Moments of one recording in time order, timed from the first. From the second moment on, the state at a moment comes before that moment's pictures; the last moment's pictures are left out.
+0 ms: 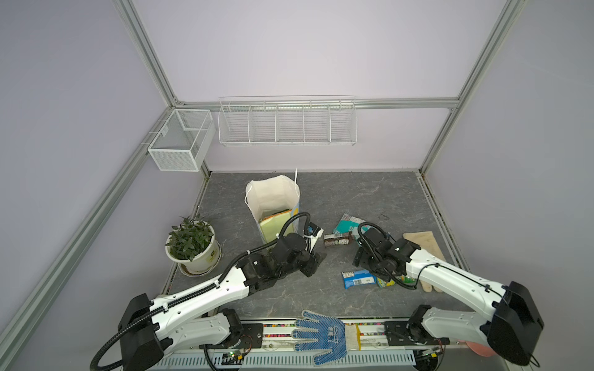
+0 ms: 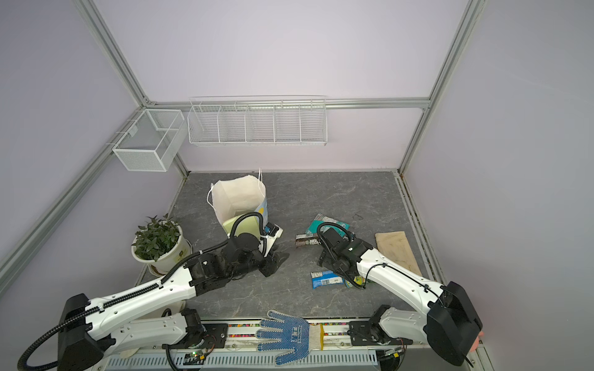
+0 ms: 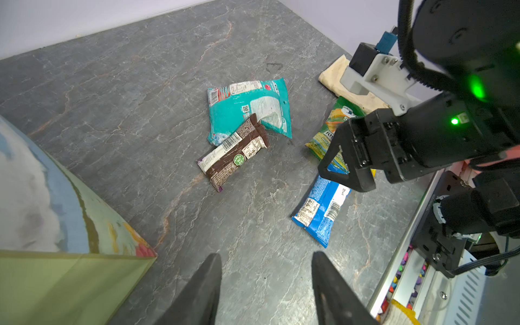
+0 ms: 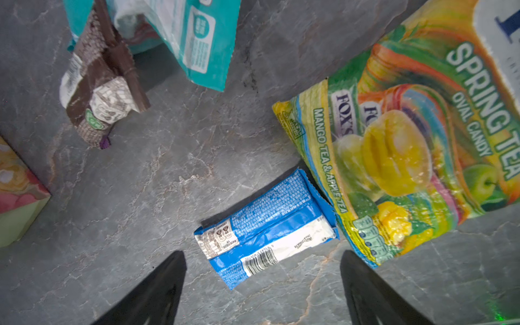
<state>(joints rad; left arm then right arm) -1.06 1.08 0.79 -0.30 -0.07 -0.26 0.74 1.23 0.80 -0.86 0.14 1.18</state>
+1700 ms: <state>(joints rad) -1.09 0.98 0.63 -0.24 -0.13 -0.38 0.75 1.46 0.77 -0.71 -0.05 1.43</state>
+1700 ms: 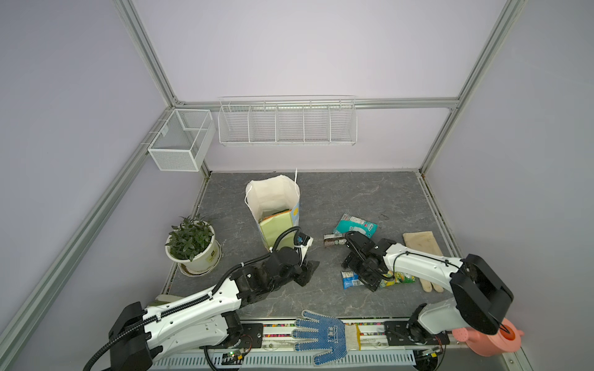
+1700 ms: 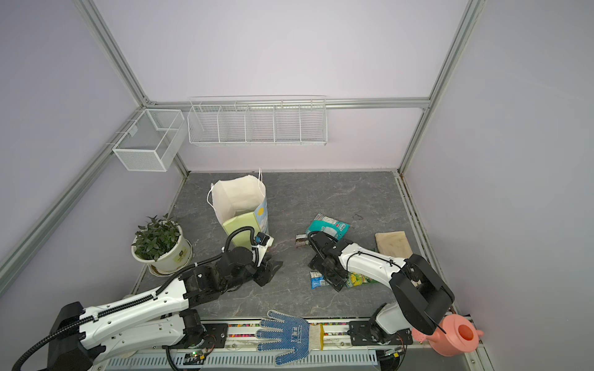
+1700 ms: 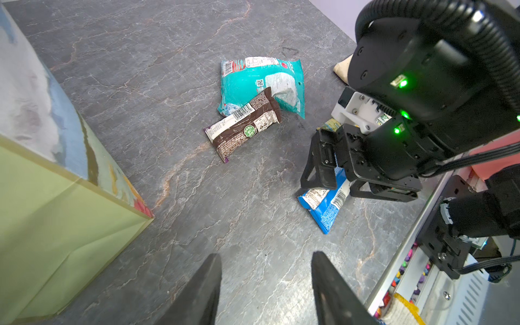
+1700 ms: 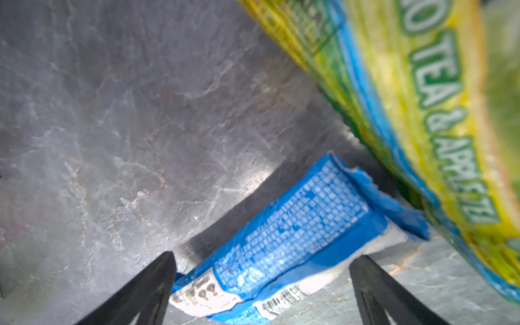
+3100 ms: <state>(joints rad) -1.09 0.96 0.63 -0.24 -0.15 -0.38 0.80 1.48 0.84 -0.74 0.01 1.34</state>
